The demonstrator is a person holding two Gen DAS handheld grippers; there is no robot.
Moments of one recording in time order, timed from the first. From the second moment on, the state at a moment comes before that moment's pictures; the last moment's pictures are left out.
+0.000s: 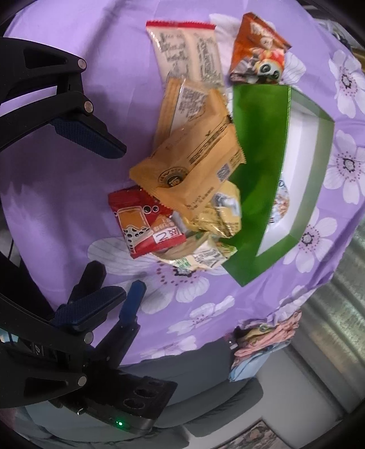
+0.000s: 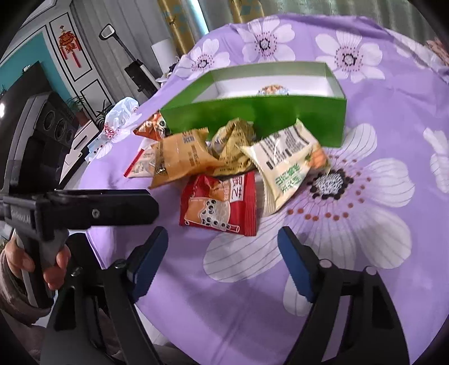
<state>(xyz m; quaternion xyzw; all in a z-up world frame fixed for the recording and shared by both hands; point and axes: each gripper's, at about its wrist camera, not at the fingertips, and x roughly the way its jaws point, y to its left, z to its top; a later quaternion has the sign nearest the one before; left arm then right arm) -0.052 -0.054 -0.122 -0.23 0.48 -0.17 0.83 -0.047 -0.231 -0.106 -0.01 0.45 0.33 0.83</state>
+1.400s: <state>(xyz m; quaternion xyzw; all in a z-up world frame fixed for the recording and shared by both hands) -0.065 -0.078 -0.105 -0.20 0.47 -0.17 0.85 -0.068 -0.226 -0.101 -0.03 0.44 0.35 0.83</state>
